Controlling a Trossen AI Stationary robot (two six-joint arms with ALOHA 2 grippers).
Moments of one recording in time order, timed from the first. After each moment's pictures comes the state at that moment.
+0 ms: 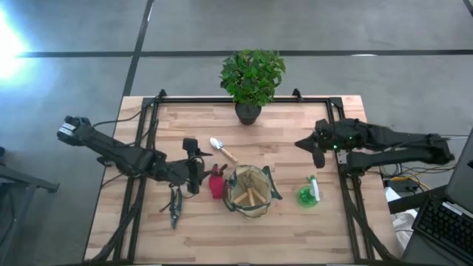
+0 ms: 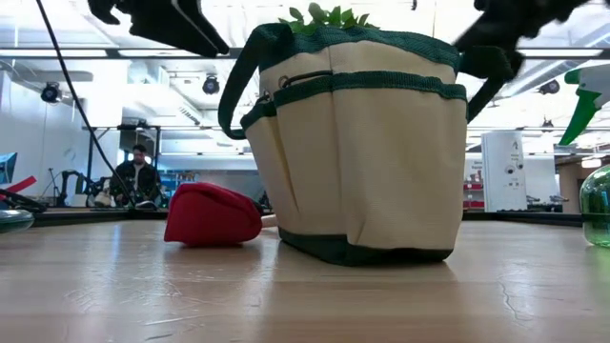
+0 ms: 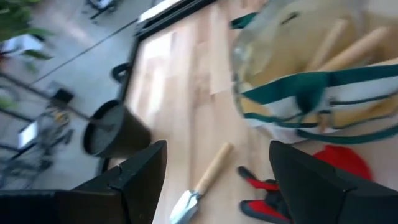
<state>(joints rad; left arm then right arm) -0.38 1.14 0.90 -0.41 -0.66 0.13 -0.06 0.66 0.72 -0.52 0.05 0.52</state>
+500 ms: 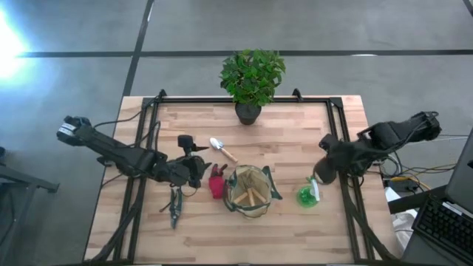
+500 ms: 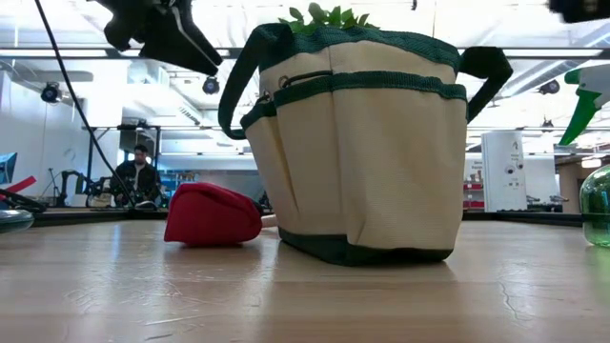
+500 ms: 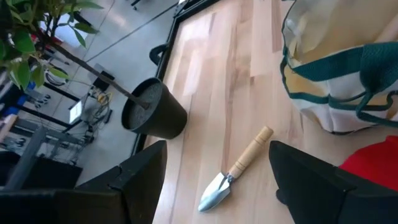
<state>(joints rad) -0.37 1.14 0.86 -0.42 -0.81 0.11 0.40 0.99 1.21 -1.29 0.13 1.29</state>
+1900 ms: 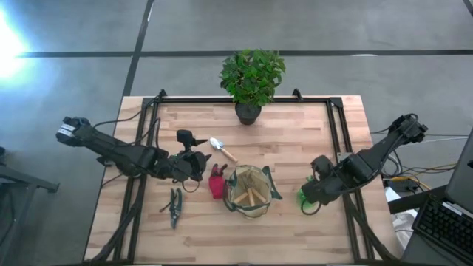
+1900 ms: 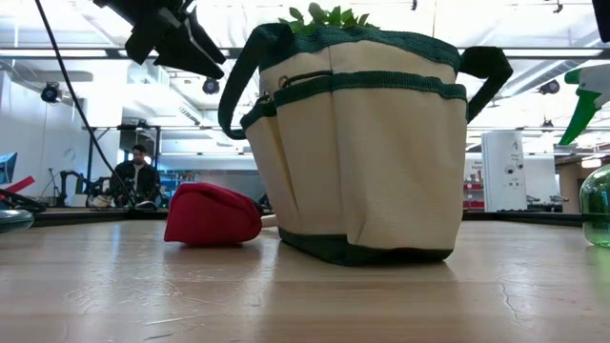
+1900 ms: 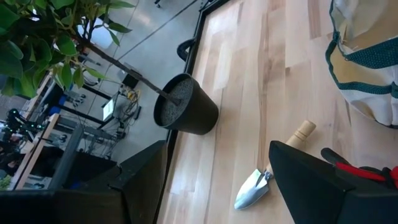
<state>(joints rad) -0.33 1.14 0.86 -0.40 -0.89 0.21 0.60 1.29 1.24 -1.41 0.13 1.70</state>
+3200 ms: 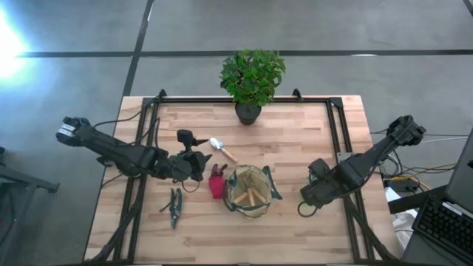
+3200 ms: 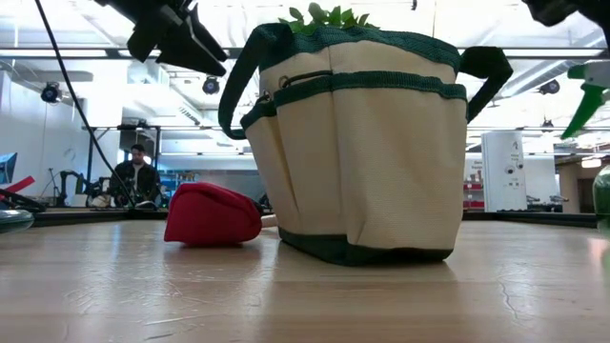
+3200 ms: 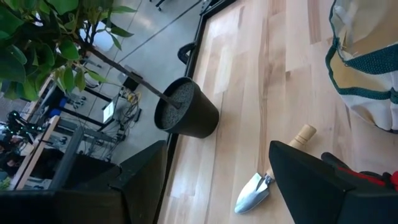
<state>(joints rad) -0.33 1.14 0.86 -0.37 -0.89 0.23 0.60 1.33 1.15 -1.40 0.12 1.67</state>
